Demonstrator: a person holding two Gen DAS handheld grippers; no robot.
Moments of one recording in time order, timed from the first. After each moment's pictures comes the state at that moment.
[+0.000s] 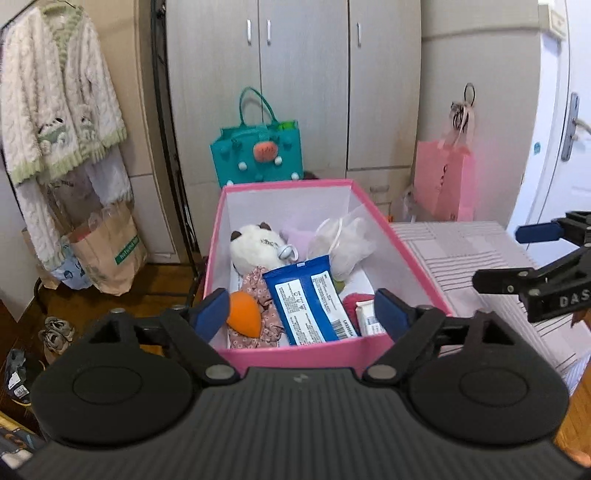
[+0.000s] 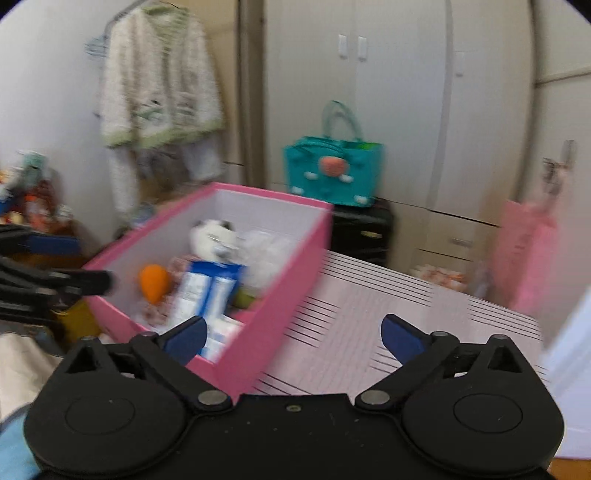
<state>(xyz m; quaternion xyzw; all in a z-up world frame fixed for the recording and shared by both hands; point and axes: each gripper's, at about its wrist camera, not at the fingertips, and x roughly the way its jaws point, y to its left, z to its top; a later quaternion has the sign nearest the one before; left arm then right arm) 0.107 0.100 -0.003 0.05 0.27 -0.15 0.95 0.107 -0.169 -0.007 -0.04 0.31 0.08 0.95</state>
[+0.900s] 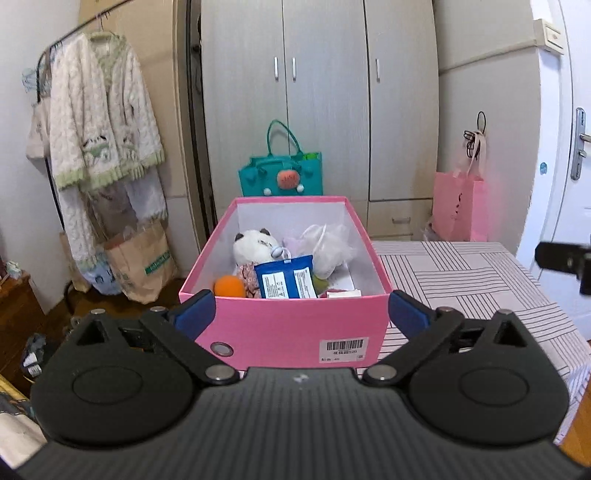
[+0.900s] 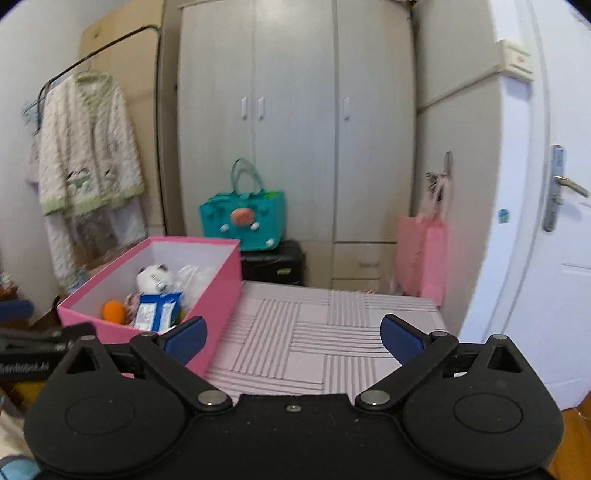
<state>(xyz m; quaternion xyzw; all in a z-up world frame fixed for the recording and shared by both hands) 0.018 0.051 -0.019 0.04 0.20 -0.08 0.98 -0.015 -0.192 0.006 0.01 0.20 -0.06 0.98</state>
